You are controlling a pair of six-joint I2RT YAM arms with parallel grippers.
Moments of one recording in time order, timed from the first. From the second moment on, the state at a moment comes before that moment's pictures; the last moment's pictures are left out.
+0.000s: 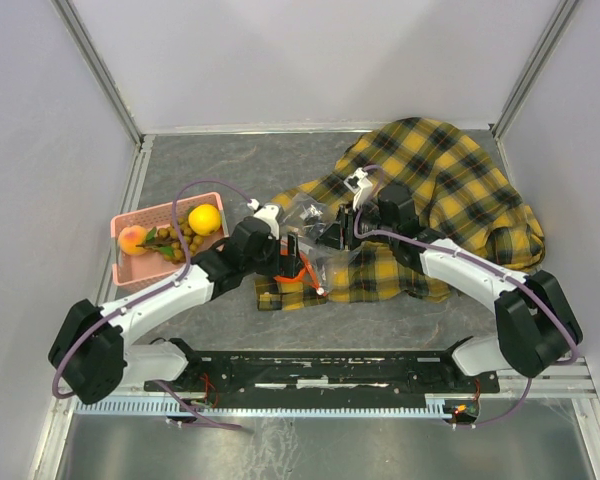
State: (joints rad) left arm -0.71 1.23 0.74 -0.20 -0.04 -0.46; right arm 0.54 1.41 0.84 0.18 -0.59 0.47
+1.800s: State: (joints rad) left arm -0.07 0.90 0.80 -0.47 -0.02 -0.34; right arm 0.54 1.37 0.77 0.22 -0.63 0.46
